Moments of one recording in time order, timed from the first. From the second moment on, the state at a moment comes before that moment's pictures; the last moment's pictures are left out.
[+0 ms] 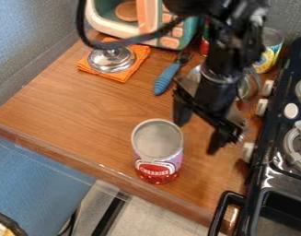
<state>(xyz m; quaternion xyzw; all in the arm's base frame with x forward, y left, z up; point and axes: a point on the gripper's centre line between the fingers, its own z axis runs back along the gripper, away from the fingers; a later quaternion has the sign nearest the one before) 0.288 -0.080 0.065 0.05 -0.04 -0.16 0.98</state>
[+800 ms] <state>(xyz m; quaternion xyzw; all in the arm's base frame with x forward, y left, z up) 0.293 -0.119 0.071 -0.01 -0.09 -0.20 0.98</state>
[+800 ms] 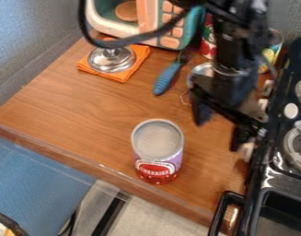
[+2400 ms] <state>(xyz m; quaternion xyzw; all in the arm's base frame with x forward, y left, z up) 0.272 -0.059 0.054 0.07 -0.02 -0.02 1.00</state>
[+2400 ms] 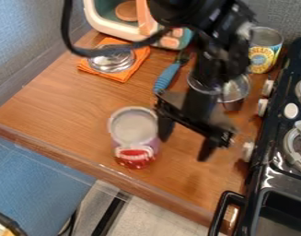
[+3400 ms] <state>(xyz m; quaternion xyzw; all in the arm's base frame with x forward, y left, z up) 0.279 0.063 0.077 0.01 0.07 0.03 1.00</state>
